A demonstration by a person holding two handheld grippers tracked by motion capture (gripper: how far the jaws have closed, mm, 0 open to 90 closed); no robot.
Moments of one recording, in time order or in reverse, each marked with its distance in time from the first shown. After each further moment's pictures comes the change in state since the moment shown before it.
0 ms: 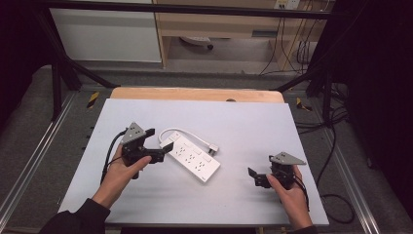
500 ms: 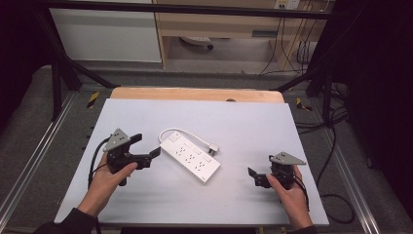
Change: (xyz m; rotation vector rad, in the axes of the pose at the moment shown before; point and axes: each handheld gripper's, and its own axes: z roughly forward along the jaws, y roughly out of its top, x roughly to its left) left arm 0.013 -0.015 -0.030 -0.007 0.028 -0.028; right arm 0.000 0.000 0.000 -0.002 0.001 0.000
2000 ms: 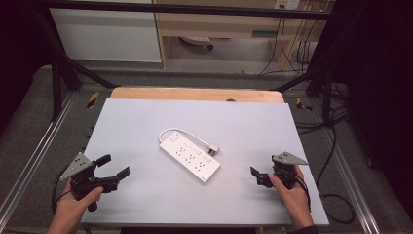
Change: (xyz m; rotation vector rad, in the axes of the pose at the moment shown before) left arm 0.028 -0.059 -0.083 -0.027 0.057 -0.093; right arm -0.008 -0.003 0.000 0.001 -0.028 0.020
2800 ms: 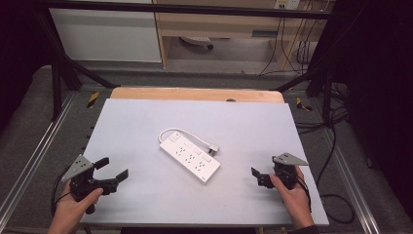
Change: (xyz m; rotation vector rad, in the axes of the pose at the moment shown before) left arm 0.004 -0.008 -0.001 0.049 0.033 0.010; right arm -0.002 -0.003 -0.001 0.011 -0.003 -0.004
